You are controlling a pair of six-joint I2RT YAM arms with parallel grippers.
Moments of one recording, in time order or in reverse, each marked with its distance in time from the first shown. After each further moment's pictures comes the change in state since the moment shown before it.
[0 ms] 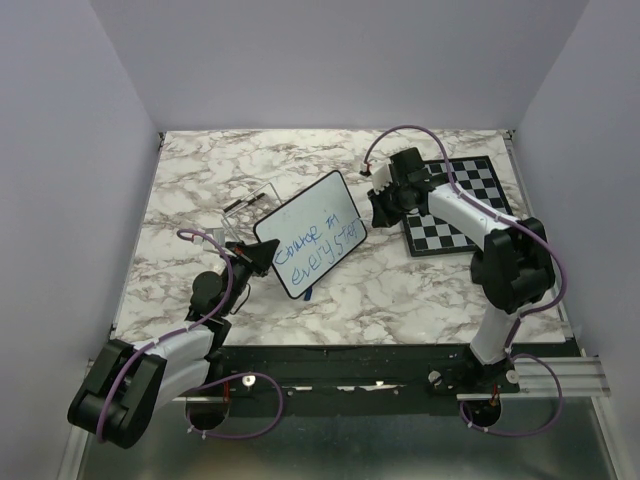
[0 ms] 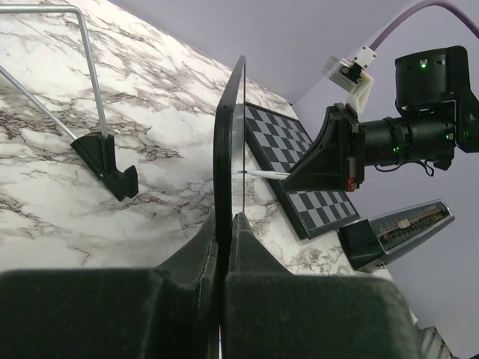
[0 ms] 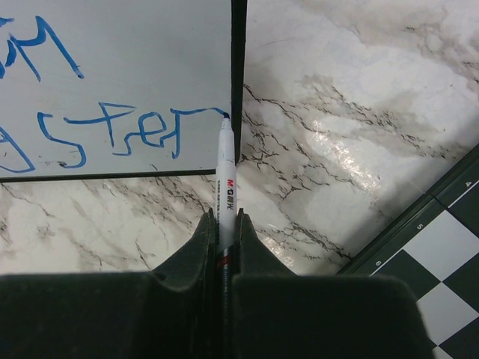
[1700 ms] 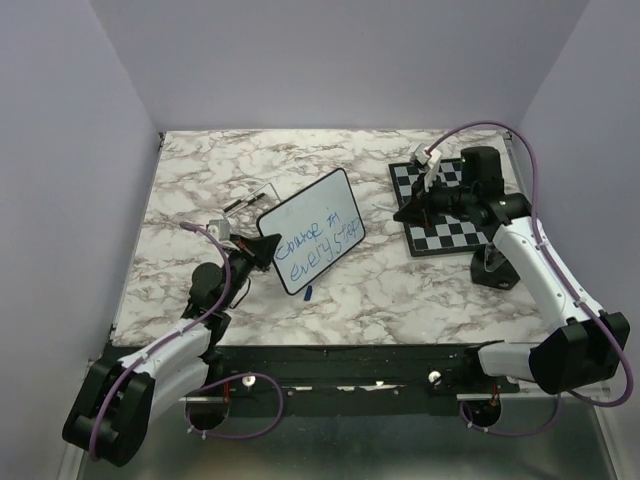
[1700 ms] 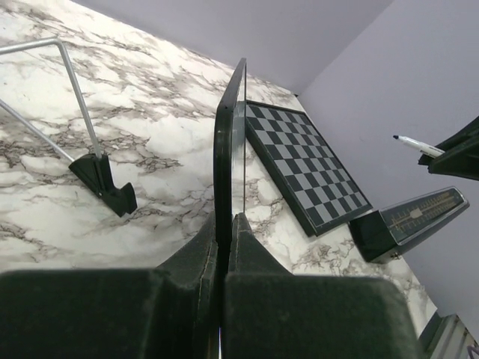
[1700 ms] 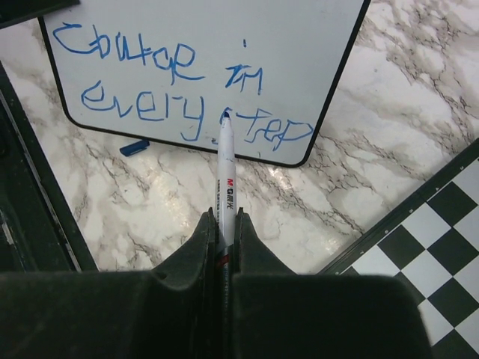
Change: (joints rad) left arm 0.000 -0.107 0.069 -0.183 0.018 0.079; right arm -0.146 -0.521 -0.152 -0.066 -0.389 -0.041
